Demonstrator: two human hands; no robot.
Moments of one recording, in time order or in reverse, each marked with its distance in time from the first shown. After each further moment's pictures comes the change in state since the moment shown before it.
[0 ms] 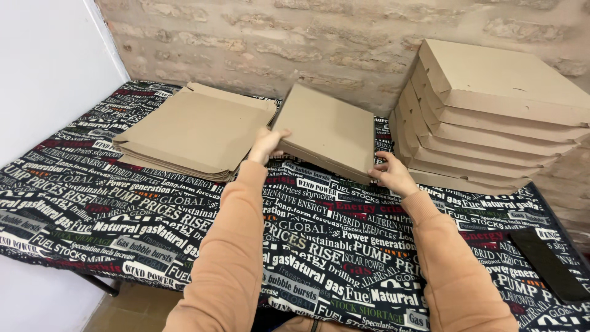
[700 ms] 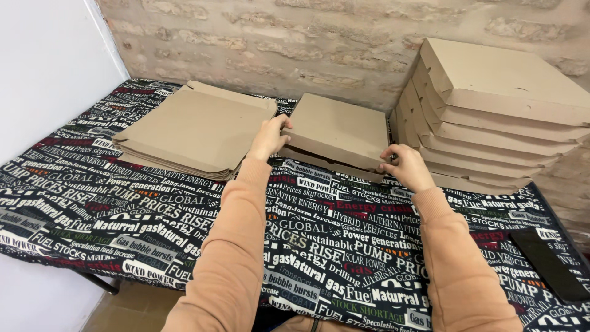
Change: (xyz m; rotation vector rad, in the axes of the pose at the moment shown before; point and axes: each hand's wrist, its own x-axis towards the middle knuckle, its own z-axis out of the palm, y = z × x) left_hand 0.051 -0.016 -0.014 0.807 -0.044 0.515; right_hand 0.008 -0.003 -0.034 -0.474 0.148 -0.284
